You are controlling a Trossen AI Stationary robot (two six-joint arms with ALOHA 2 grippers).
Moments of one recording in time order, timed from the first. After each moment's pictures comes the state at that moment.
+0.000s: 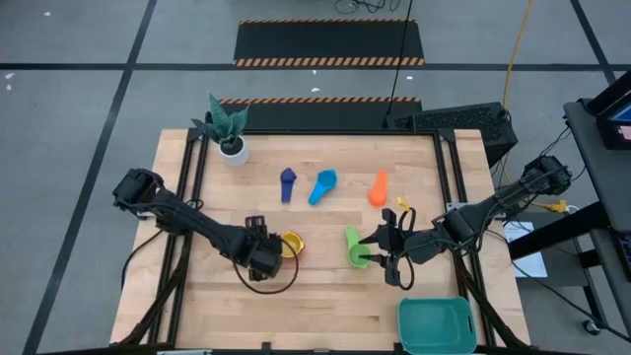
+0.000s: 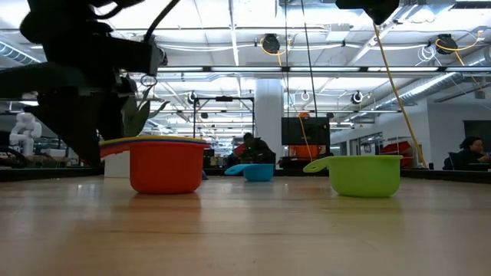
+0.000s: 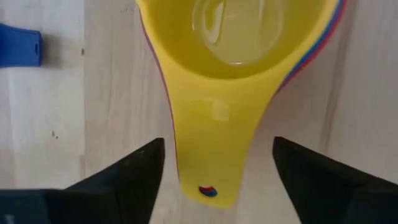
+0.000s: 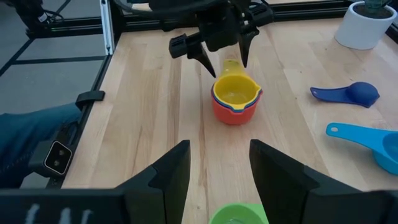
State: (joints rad) left arm -0.43 1.65 1.01 -0.81 -0.31 -0.48; right arm 0.49 1.18 0.88 -0.28 0.39 0.37
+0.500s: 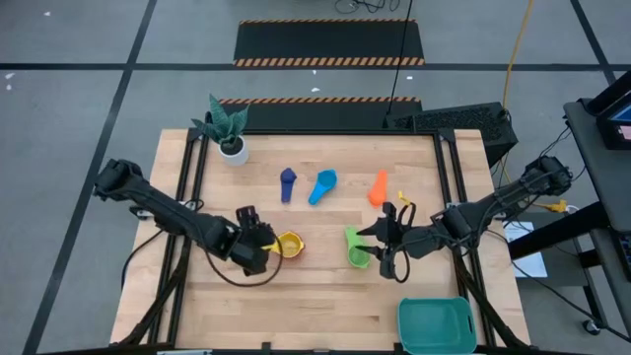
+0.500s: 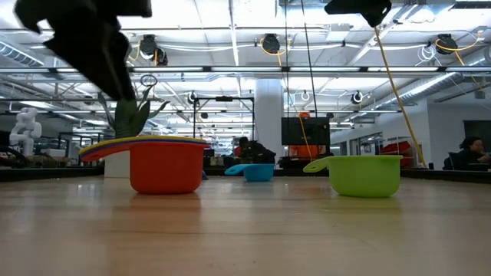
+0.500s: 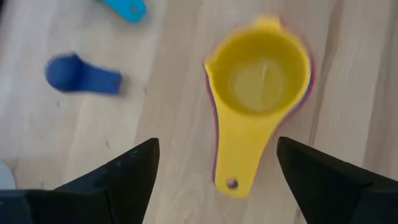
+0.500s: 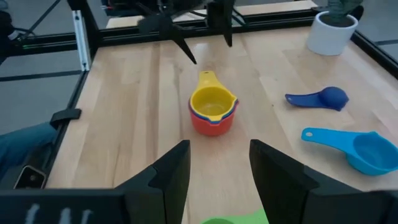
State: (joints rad) left arm -0.46 1.45 1.03 -0.86 -0.46 -0.55; right arm 0.45 1.18 0.88 -0.26 0.45 0.38
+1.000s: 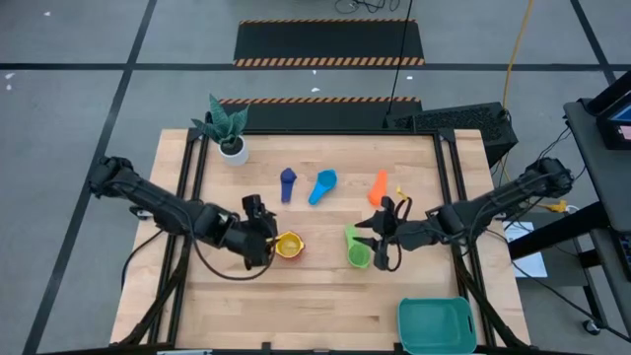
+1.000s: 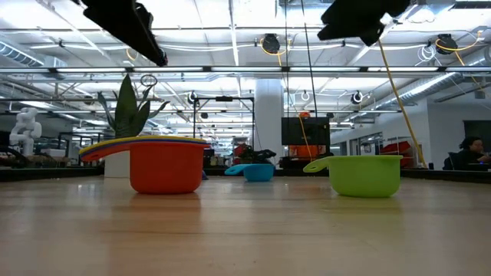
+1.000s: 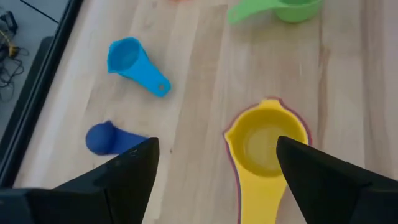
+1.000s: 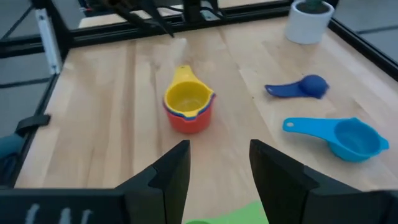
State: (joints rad) left arm -0.40 1.37 1.08 -0.75 -0.53 -0.33; right arm 0.38 1.18 0.81 -0.20 0.44 0.40
